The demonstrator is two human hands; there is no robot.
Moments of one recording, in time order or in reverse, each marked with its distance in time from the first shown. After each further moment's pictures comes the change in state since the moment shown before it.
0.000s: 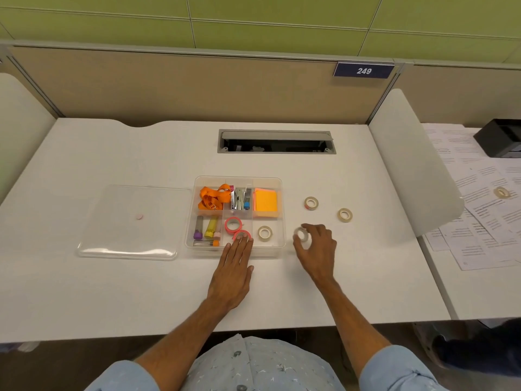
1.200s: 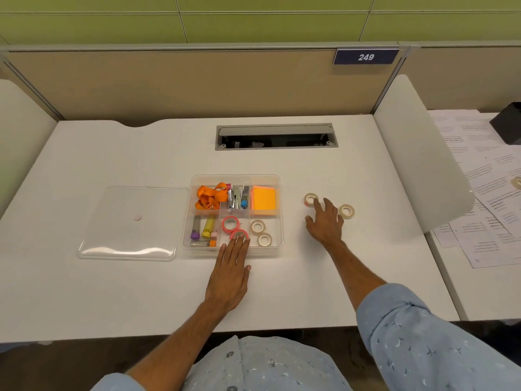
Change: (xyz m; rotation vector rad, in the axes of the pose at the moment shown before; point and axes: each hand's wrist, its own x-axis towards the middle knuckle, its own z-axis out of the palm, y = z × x) left_hand -0.001 0.008 -0.002 0.001 0.017 -0.030; right_hand 0.094 0.049 0.016 -0.264 -0.325 0.095
